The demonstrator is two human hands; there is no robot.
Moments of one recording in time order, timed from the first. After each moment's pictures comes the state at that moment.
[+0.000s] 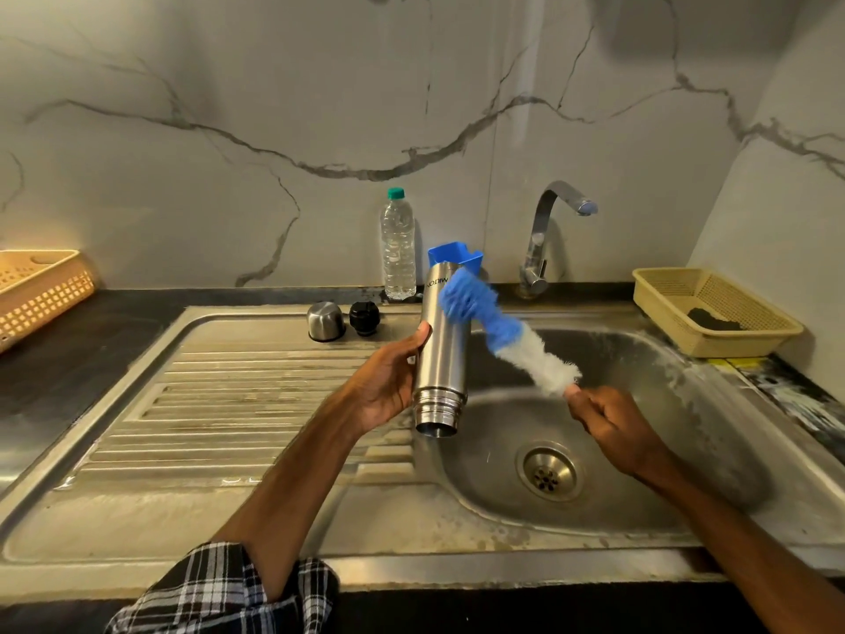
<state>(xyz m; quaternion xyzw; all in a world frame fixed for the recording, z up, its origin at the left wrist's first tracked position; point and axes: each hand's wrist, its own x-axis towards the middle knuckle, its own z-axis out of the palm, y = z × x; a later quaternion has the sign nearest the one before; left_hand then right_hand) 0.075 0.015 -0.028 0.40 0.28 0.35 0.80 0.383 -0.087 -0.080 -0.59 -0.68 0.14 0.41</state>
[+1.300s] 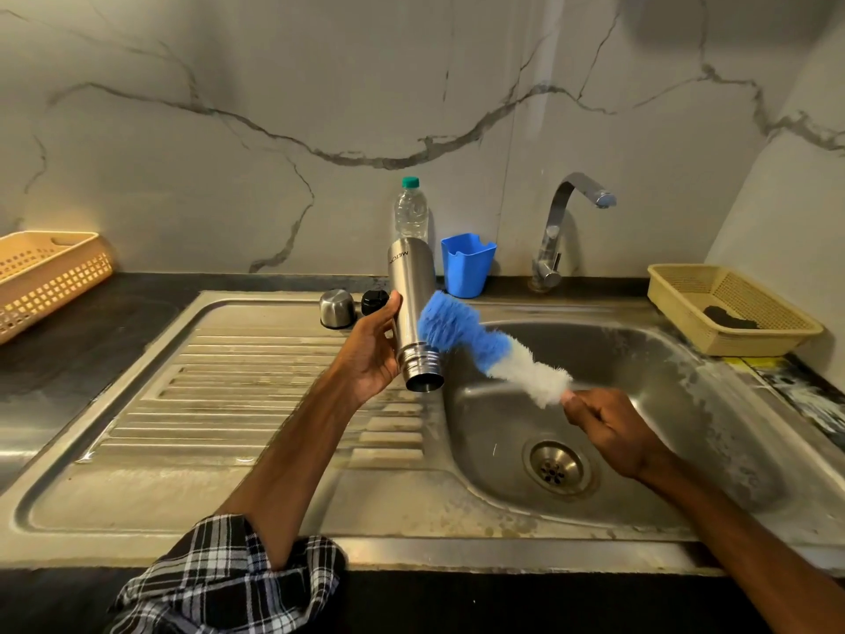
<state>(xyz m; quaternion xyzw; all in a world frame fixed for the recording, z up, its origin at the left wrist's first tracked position) 0.056 0.022 -0.013 0.33 0.31 0.45 0.77 0.367 -0.093 -0.076 -0.55 -0.73 0.13 0.38</state>
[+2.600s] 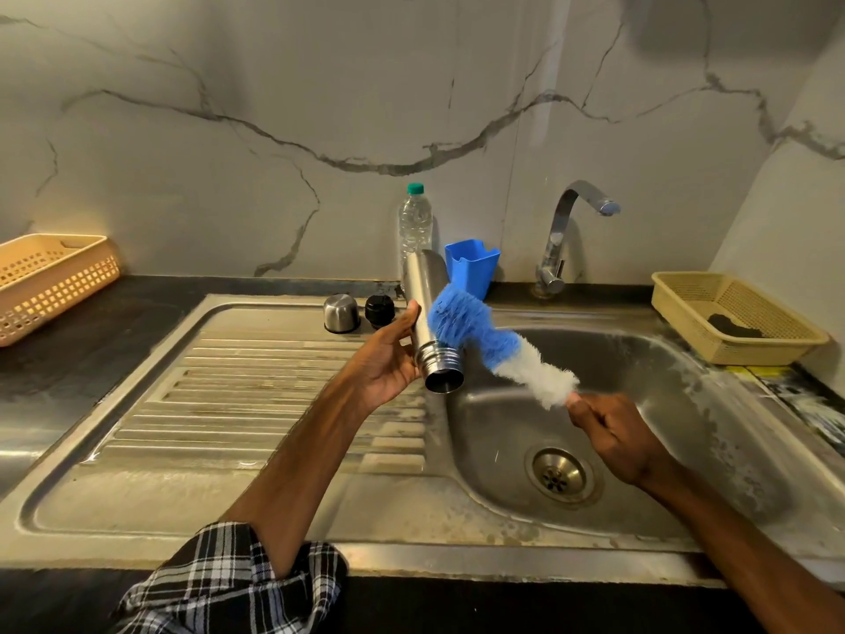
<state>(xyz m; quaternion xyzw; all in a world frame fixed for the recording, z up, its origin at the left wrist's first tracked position) 0.065 0.019 -0.011 0.33 0.29 0.43 0.79 0.363 -0.094 -0.071 -0.54 -0.73 0.10 0.40</state>
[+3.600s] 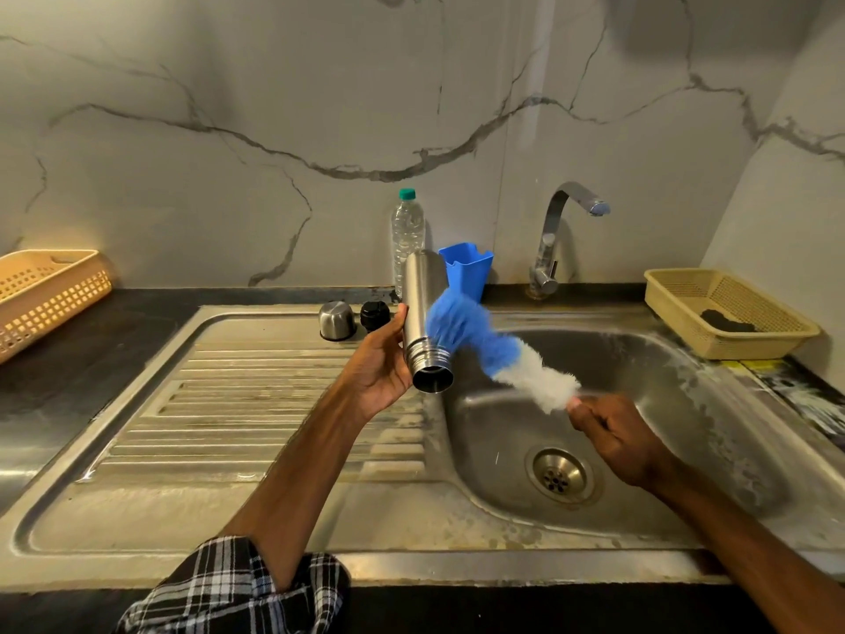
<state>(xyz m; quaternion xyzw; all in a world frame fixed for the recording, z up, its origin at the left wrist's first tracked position) 0.063 0.021 -0.013 0.29 0.25 0.44 0.81 0.370 -0.092 -0.076 -0.53 -0.74 0.10 0.40</state>
